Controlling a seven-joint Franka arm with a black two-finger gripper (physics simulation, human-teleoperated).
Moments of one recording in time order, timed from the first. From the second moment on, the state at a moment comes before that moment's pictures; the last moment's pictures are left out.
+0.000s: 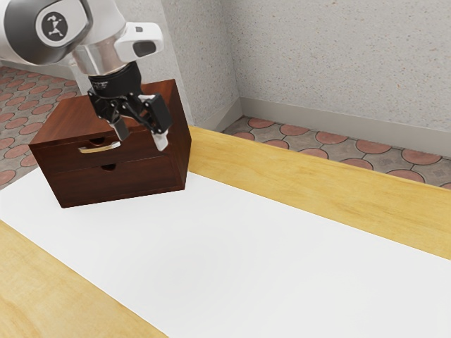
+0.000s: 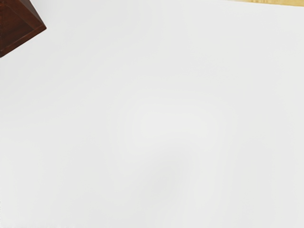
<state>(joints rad) -0.07 -0.03 0.15 -1.40 0.06 1.48 -0.01</state>
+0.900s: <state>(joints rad) -0.04 0.04 0.21 -1.07 0.02 1.33 -0.78</state>
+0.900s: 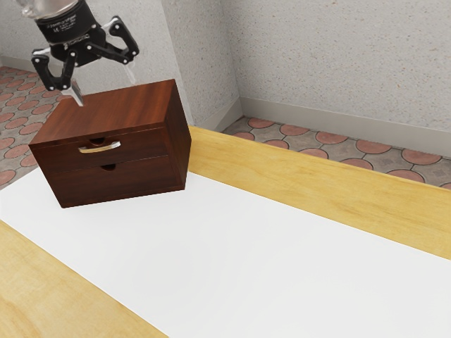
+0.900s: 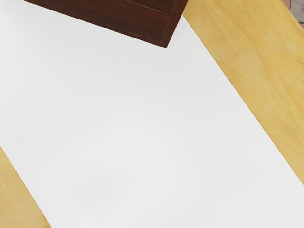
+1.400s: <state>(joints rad) 0.00 -0.10 0.23 -1.48 0.06 1.53 -1.20</state>
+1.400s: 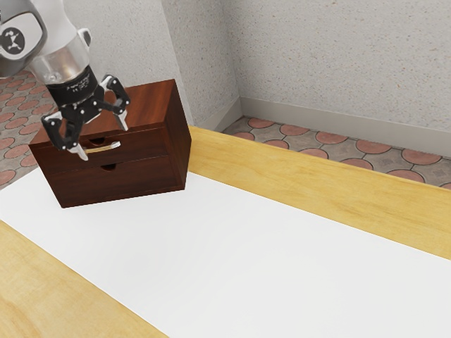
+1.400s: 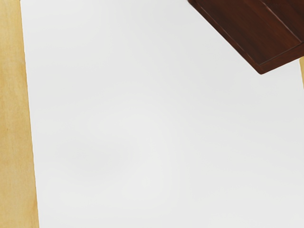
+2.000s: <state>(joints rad) 0.01 -0.11 0.34 -1.71 0.09 2.00 -1.41</state>
